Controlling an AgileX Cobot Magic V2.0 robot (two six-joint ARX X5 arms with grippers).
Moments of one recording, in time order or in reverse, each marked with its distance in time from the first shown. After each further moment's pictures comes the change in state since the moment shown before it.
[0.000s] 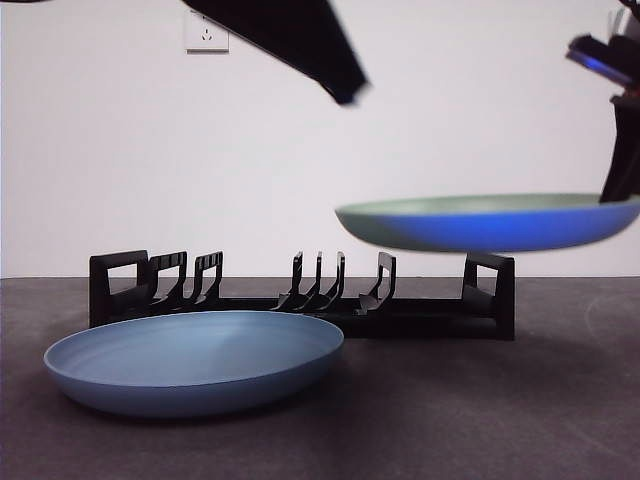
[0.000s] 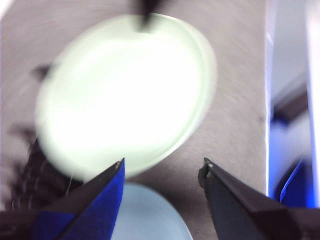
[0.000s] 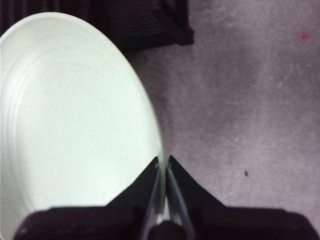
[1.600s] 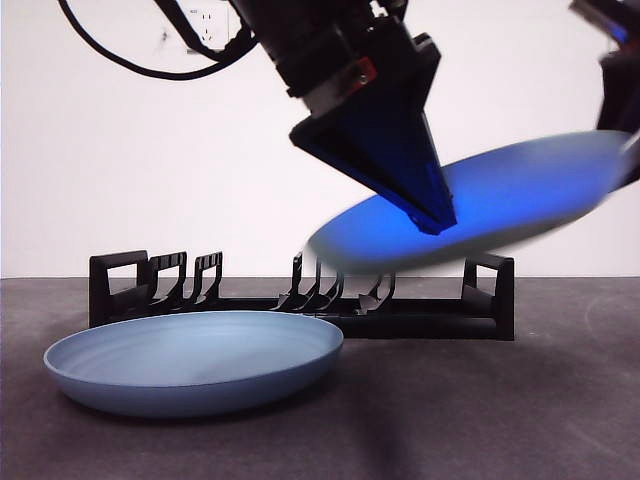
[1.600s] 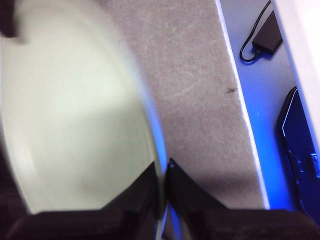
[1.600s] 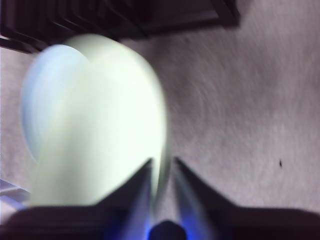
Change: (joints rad) left arm -0.096 0.266 0.093 -0.020 -0.069 0.164; right arm 0.003 -0.043 0.027 -0.057 -0.111 -0.058
